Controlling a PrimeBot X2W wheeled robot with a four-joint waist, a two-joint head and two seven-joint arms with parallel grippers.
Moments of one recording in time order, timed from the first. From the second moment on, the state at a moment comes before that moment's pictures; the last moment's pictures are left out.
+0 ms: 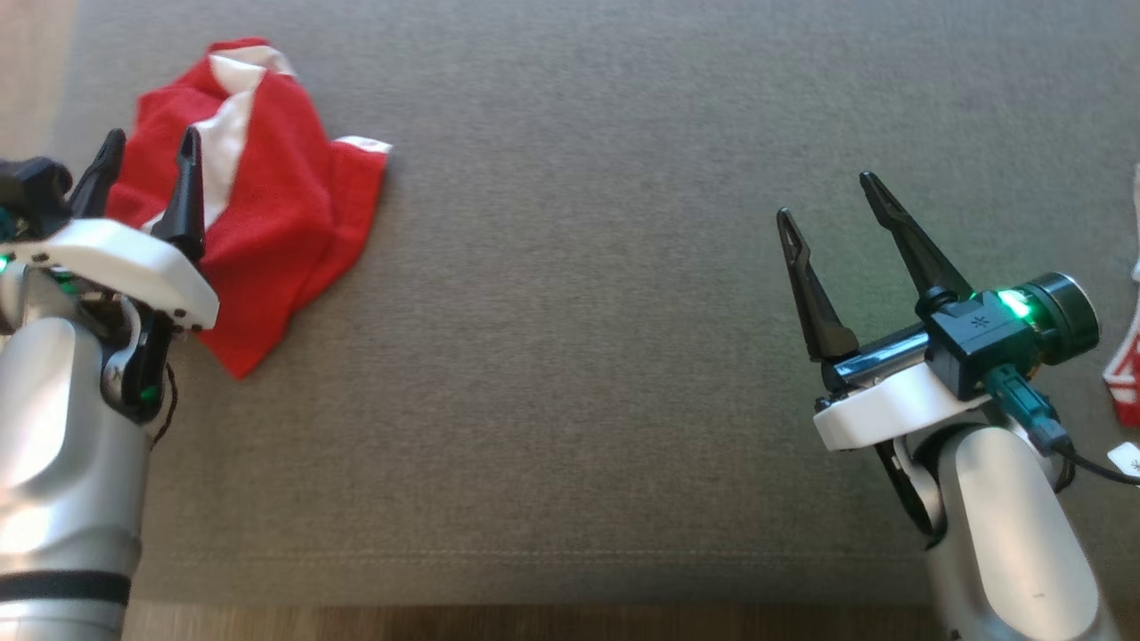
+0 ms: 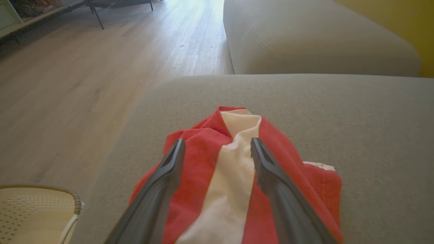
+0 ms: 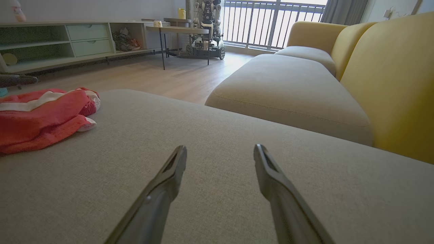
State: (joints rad) left arm -0.61 0.30 -0.13 0.61 -0.35 -0.12 -0.10; right arm -0.26 -0.05 0.09 0.03 -0.09 0.13 -0.18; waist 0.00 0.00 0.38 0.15
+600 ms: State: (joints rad) left arm -0.76 0.38 -0.40 0.88 -0.57 -0.13 -0.07; right arm -0.26 -0.05 0.11 0.03 -0.08 0.13 -0.20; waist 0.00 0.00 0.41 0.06
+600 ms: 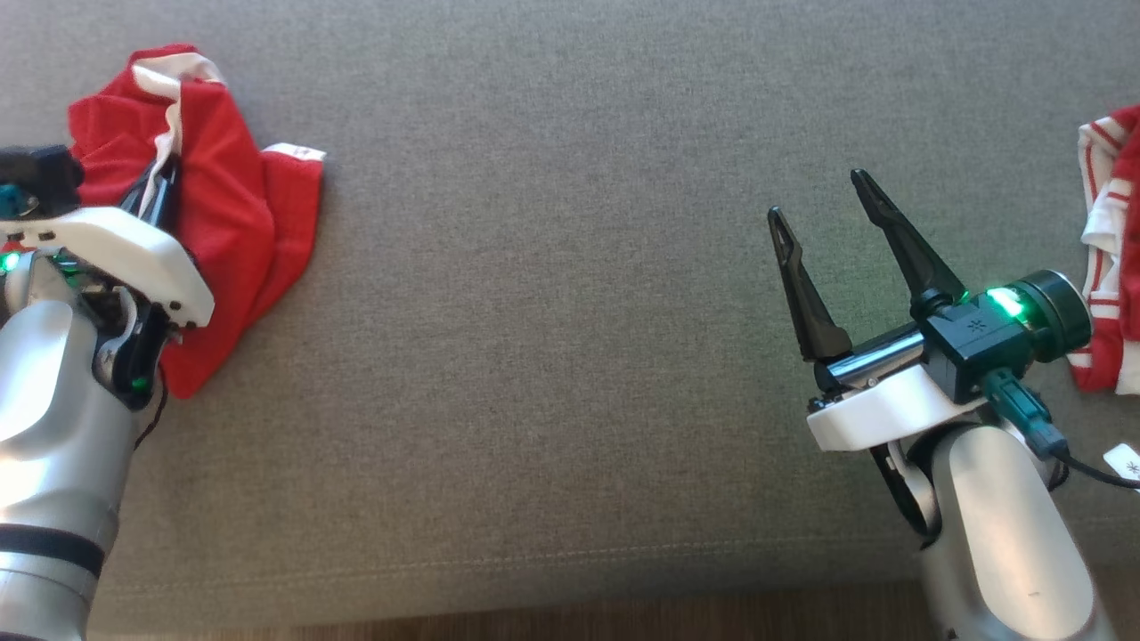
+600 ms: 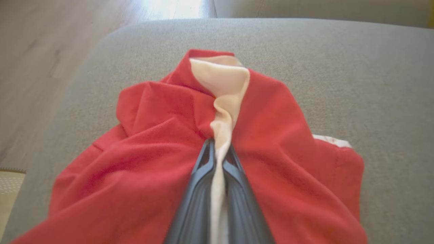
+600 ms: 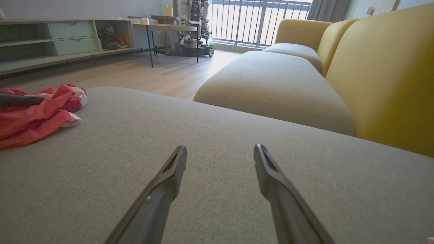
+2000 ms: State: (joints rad) left arm -0.59 0.16 -0.57 0.33 -0.46 0.00 -0.18; right arm -0.21 -0.05 0.10 0.02 0.06 0.13 -0.25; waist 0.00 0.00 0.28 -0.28
